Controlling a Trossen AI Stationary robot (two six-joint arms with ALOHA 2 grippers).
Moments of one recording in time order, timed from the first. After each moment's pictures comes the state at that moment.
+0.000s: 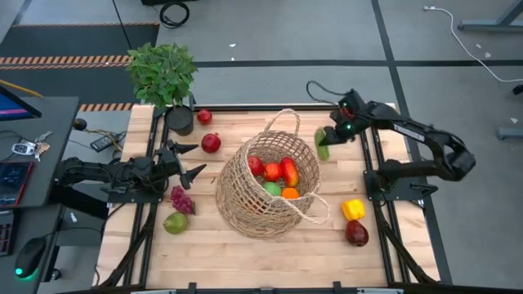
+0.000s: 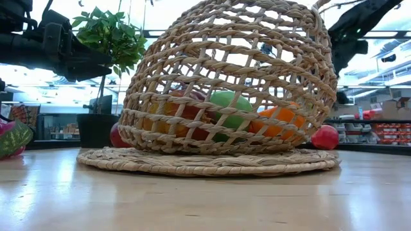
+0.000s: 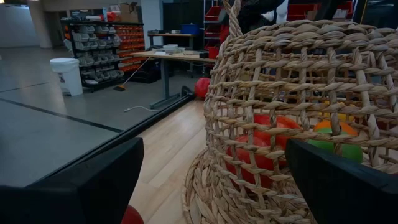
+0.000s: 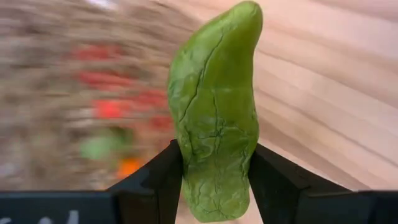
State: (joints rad) left arm -0.10 0.08 0.02 0.08 -0.56 -0.01; right arm -0.90 1.14 0.74 -0.69 -0.68 0.46
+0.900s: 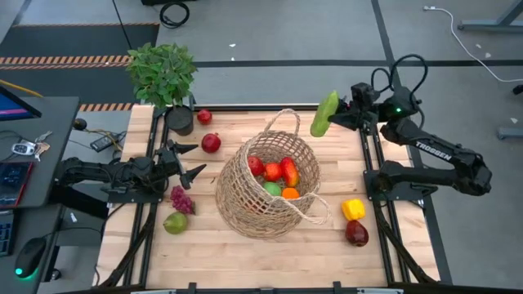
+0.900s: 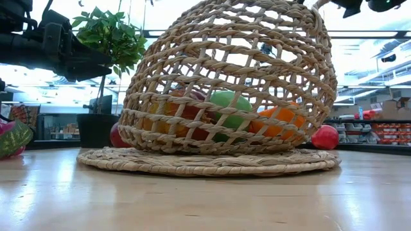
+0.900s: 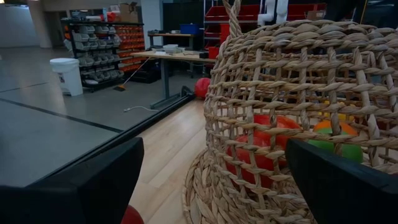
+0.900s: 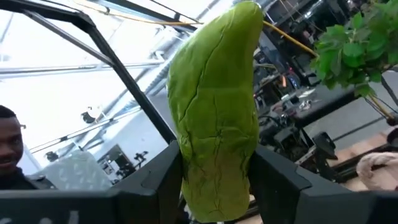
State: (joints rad) left arm -0.10 0.08 0.02 0.08 -0.56 -0.01; right arm -0.65 0.85 0.75 0.56 -0.84 0.97
